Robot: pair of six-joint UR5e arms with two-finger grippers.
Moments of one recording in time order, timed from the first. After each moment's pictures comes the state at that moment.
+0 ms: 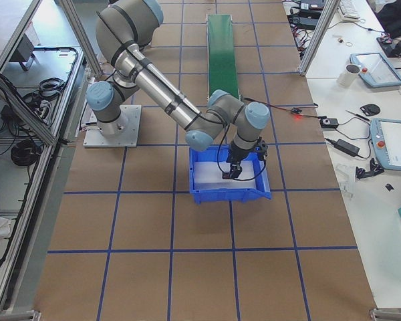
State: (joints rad) left arm -1.58 -1.54 -1.50 -1.60 1.56 0.03; right arm 0.94 -1.14 1.58 -1.95 -1.78 -0.61
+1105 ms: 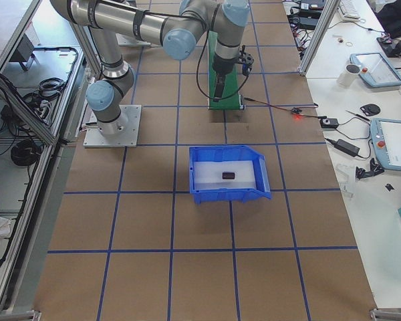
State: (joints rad) left arm -1.58 -1.54 -1.50 -1.60 1.56 0.03; right arm 1.21 -1.55 1.58 -1.52 -1.67 -0.23
